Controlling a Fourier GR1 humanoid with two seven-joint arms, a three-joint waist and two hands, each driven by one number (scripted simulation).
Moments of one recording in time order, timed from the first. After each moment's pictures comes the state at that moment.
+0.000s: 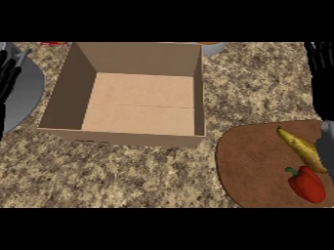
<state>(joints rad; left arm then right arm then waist) -0.20 0.60 -0.06 -1.59 0.42 0.32 -0.09 -0.42 -0.43 0.03 -1.43 -0.42 -0.26 -0.12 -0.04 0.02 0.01</state>
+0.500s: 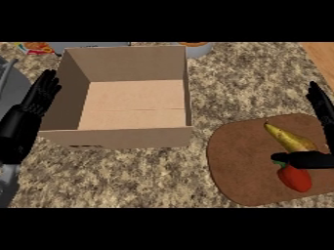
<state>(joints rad) -0.18 0.60 -0.24 -1.60 0.33 0.23 -0.03 -0.10 -0.61 0.17 -1.47 -0.17 -0.18 -0.20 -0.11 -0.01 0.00</state>
